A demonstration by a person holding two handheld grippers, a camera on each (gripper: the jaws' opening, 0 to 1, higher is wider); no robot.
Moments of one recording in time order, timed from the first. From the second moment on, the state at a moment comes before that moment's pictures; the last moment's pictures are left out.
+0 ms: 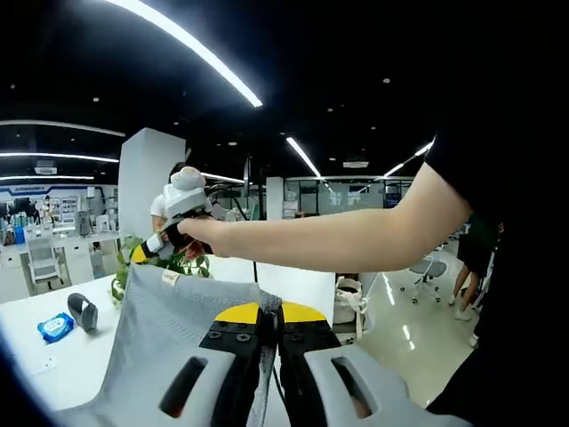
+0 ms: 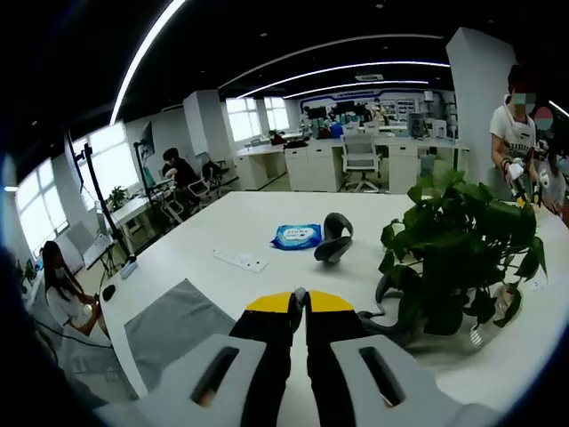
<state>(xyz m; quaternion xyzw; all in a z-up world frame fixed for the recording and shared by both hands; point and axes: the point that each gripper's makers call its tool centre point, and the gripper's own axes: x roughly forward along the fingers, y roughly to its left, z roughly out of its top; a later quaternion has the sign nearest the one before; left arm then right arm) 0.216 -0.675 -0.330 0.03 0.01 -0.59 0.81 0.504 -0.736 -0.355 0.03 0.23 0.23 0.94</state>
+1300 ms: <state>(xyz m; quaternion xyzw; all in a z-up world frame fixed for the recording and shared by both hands) 0.251 -0.436 -0.373 0.00 0.05 -0.42 0.91 0.527 -0.548 -0.372 0.11 0.24 0.30 0.92</state>
